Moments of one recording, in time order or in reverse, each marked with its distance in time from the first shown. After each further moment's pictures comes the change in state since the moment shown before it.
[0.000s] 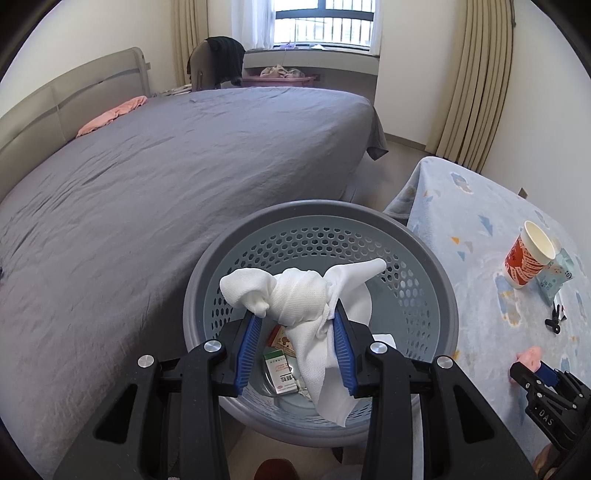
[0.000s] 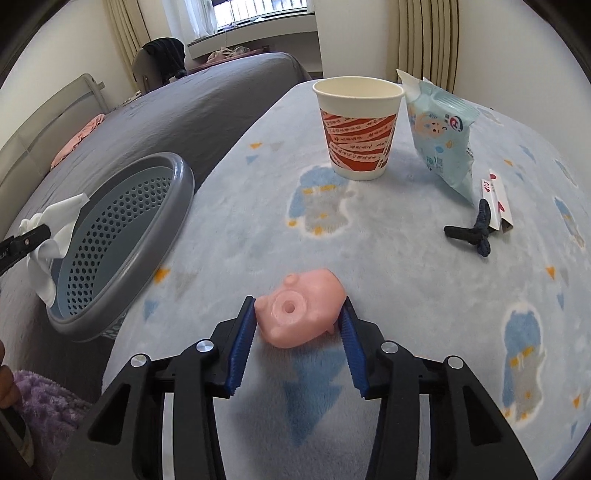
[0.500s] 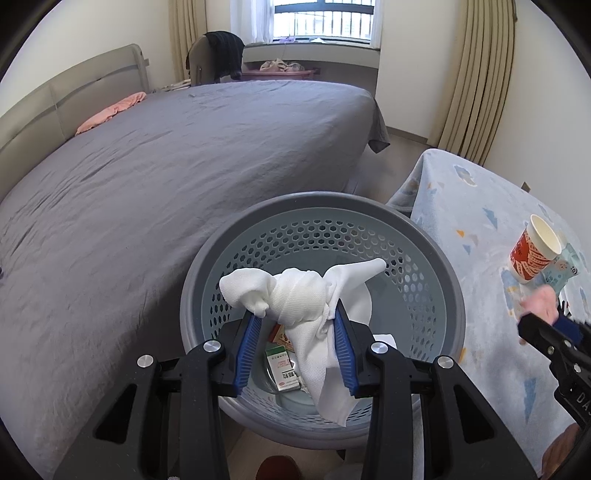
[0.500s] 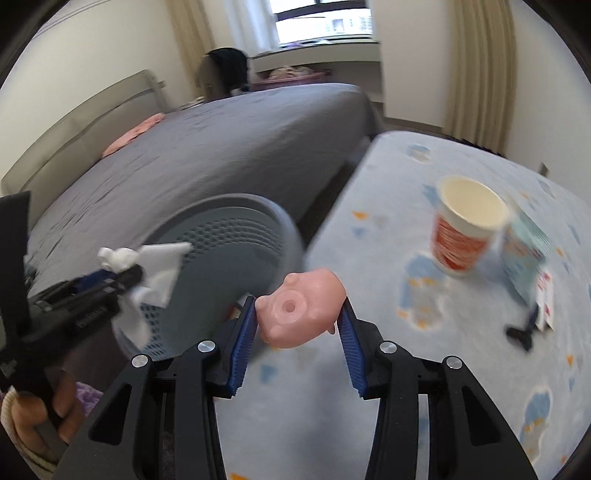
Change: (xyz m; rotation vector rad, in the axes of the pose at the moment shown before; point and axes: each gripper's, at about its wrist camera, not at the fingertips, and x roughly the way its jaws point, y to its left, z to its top) left arm 0.010 -0.002 -0.001 0.006 0.028 0.006; right arm -0.030 0.081 0.048 -0.178 -0.085 0.175
